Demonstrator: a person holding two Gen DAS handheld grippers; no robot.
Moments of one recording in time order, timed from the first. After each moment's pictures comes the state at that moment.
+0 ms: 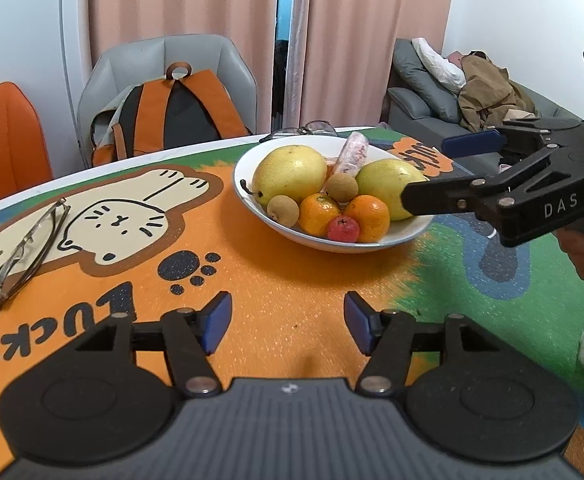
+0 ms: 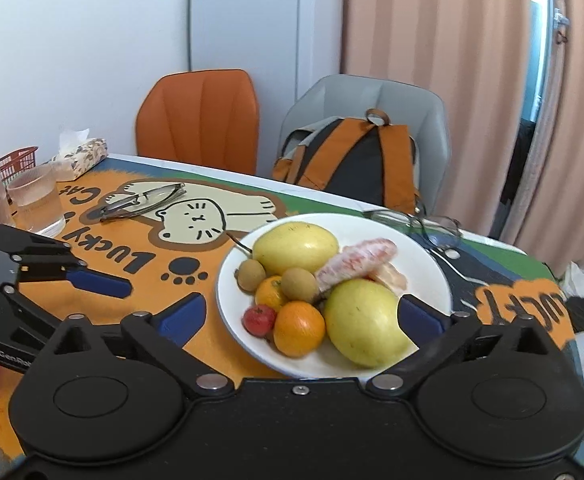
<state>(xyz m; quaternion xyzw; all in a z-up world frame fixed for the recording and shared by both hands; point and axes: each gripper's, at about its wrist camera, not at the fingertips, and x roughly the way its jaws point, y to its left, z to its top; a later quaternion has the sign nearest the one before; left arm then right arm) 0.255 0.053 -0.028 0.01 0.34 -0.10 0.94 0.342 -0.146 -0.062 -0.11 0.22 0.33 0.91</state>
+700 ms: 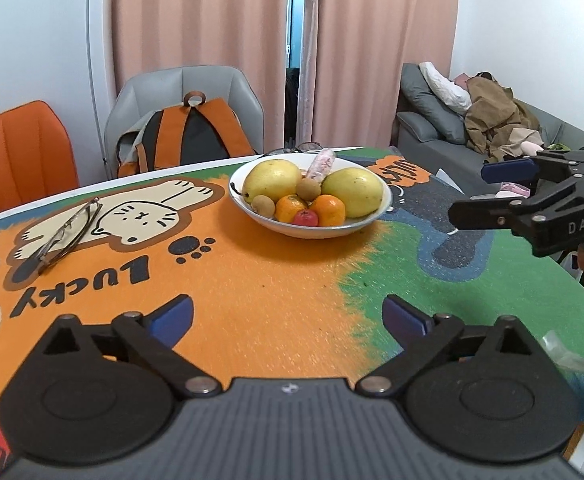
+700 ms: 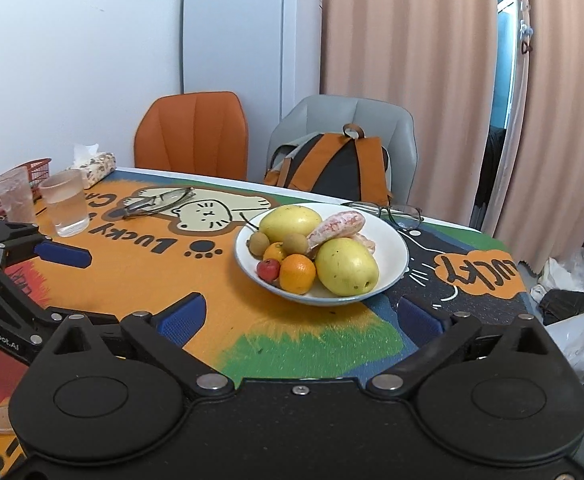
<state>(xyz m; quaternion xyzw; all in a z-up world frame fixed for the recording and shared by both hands) 0.169 0.021 -0.007 0.01 0.30 -0.06 0.95 0.255 -0.203 -0.058 -0.09 0.19 0.31 0.93</state>
